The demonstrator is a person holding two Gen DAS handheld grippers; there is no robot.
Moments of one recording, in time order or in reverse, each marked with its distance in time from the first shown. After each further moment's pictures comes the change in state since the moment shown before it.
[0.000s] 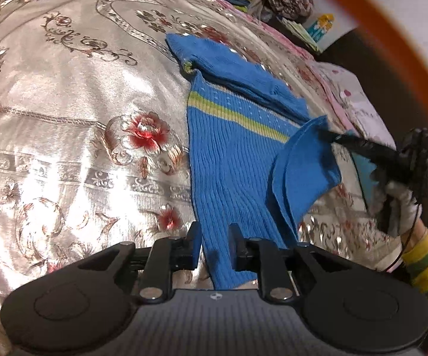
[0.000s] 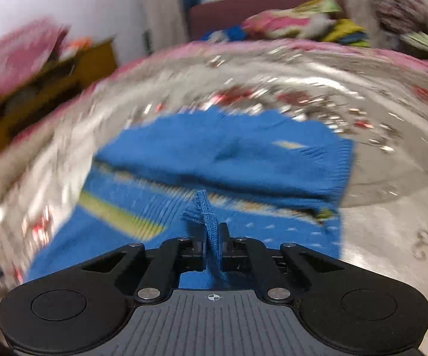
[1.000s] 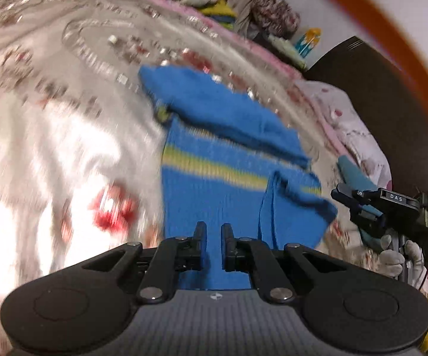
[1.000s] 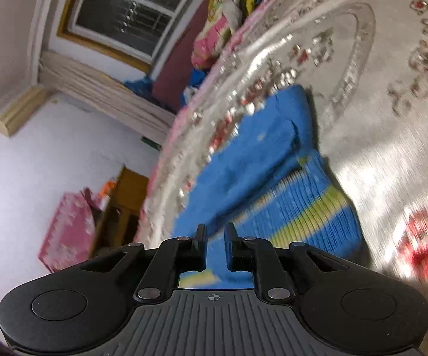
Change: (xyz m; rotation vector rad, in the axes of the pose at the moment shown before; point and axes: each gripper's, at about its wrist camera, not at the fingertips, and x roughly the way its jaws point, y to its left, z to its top) left arm 0.039 -0.007 0.057 0.016 -0.075 -0.043; right arm -0.024 -0.076 -0.041 0.744 -0.119 0.343
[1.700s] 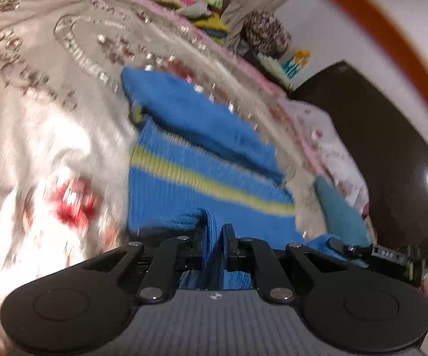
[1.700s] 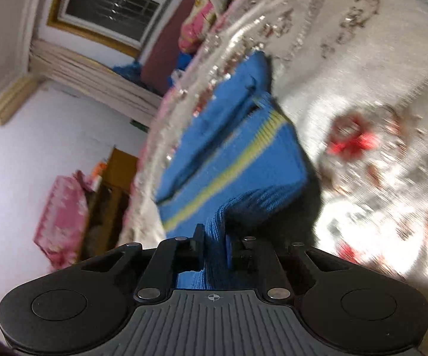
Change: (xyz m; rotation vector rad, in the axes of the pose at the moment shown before) left arm 0.009 -0.011 0.003 -0.067 -0.101 -0.119; right arm -0.062 -0.016 -0.054 0.035 0.041 -0.014
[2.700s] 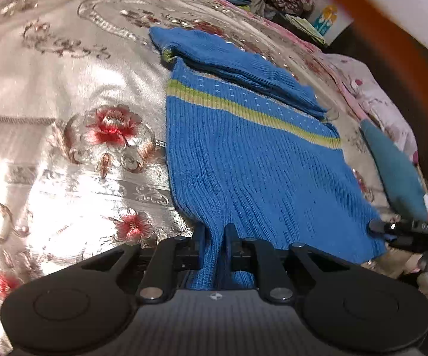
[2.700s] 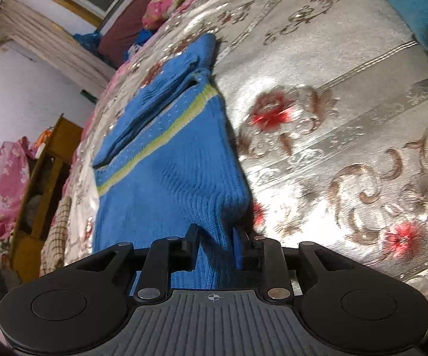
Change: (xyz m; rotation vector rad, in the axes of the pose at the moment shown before) left arm -0.005 -0.011 -0.067 0.101 0.138 0.252; right arm -0.028 -0.015 -0.024 -0.111 0.091 -0.272
